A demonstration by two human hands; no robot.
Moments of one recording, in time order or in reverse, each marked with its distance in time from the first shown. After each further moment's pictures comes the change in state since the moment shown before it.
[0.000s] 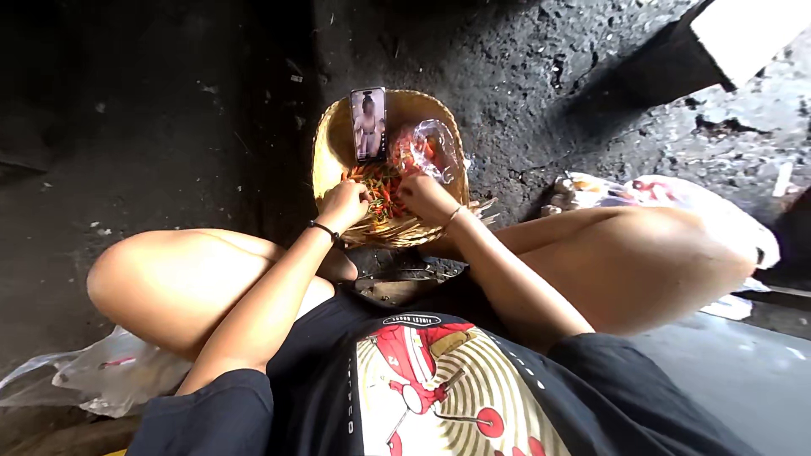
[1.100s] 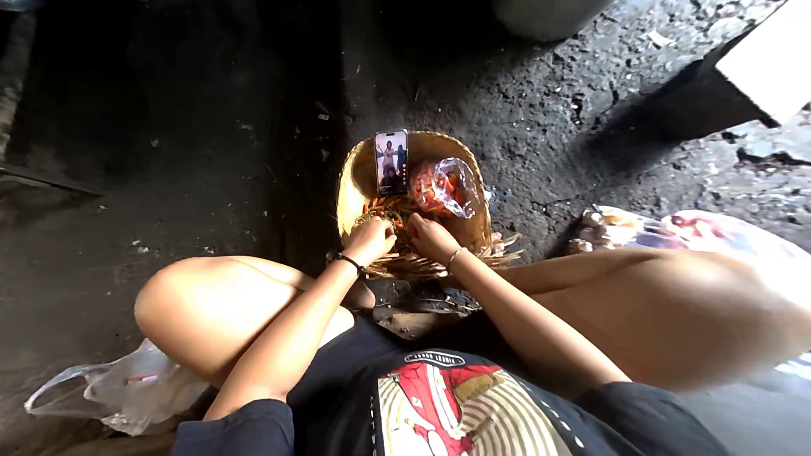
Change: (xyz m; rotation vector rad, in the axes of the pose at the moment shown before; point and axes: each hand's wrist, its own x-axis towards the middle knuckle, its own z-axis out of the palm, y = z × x) left_hand -0.005 0.005 0.006 0.024 -0.079 -0.034; right_hand 0.016 0.002 0.042 -0.038 -0.064 0.108
